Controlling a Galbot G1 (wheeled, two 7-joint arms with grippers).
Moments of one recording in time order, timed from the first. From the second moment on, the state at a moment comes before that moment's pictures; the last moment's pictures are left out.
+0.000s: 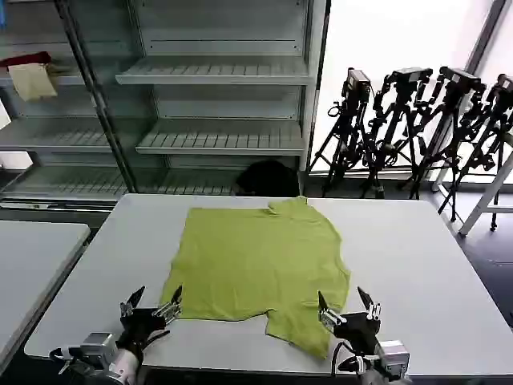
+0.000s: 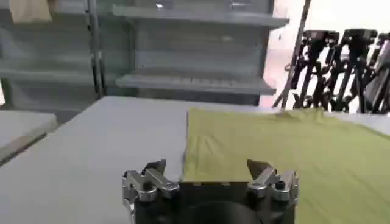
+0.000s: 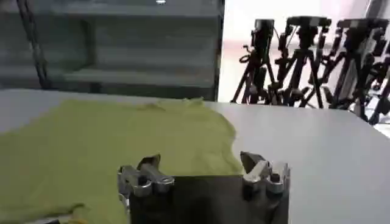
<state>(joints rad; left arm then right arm) 1.62 -1.33 -0.59 -2.27 -0.32 0.53 -0.10 -1.66 1.29 0.36 2.37 0.22 -0.56 0.25</state>
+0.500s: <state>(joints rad) 1.66 -1.34 -0.58 -2.21 -0.27 0.50 -0.11 -1.70 1.29 0.33 2.32 0.23 -0.57 0.24</state>
